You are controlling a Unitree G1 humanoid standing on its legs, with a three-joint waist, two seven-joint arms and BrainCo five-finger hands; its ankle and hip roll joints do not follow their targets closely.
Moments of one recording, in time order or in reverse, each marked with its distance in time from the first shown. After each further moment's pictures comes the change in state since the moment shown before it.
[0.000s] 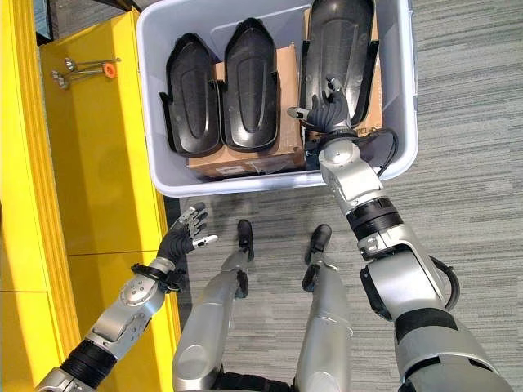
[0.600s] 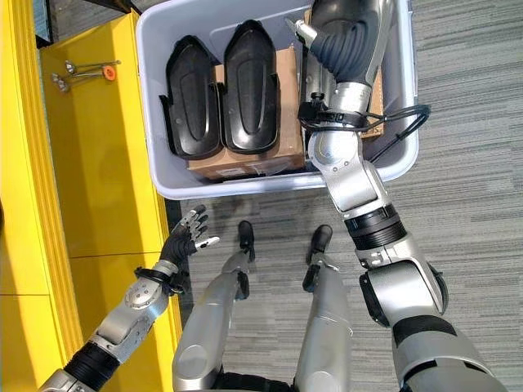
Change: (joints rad) left arm 0.013 -0.025 -0.043 0.006 0.001 -0.028 0.050; right arm 0.065 0.014 -0.079 -0.411 -0.563 -0.305 -0.337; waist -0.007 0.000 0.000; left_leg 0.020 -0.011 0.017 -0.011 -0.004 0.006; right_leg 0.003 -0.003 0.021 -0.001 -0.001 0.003
